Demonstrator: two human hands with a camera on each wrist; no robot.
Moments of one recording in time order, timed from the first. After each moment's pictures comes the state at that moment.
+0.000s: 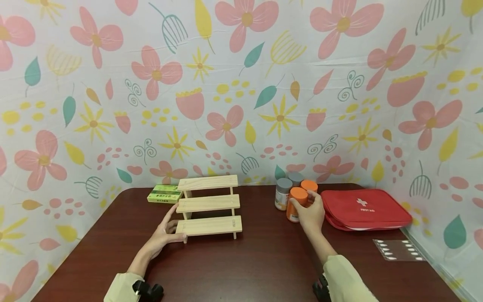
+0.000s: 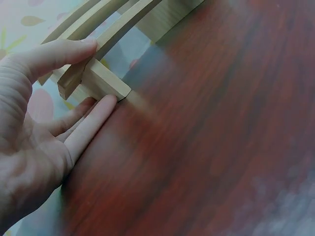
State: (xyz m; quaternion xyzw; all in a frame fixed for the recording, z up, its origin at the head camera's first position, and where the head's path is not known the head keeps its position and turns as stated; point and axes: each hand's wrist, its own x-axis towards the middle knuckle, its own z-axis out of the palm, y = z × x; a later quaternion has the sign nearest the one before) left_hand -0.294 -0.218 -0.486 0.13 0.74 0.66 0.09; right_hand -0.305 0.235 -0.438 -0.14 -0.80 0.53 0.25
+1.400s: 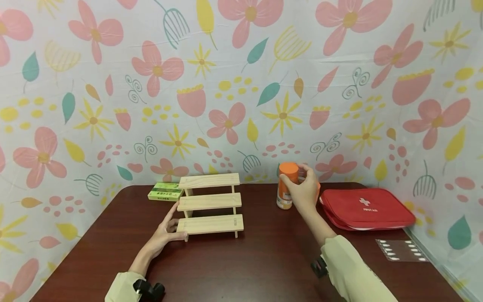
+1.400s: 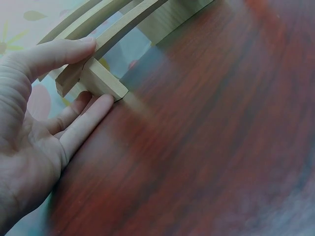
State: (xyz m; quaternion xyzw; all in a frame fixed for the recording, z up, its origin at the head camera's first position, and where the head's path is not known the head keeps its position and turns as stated) left_hand -0.292 -0.217 -0.489 0.12 0.74 0.66 0.07; right_hand -0.311 0.203 -0.365 -0.05 -0.78 0.55 0.28
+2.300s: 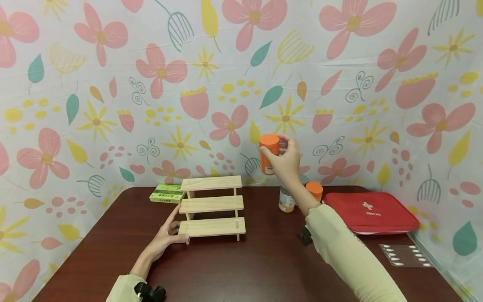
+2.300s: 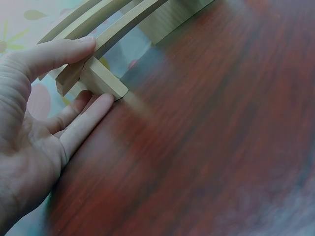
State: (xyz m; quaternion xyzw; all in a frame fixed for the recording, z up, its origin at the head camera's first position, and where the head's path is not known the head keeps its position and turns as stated) left_hand -0.294 -0.220 -0.491 0.13 0.74 0.66 0.08; right_hand -0.336 0.153 -0.283 0.05 -0.77 0.57 0.30
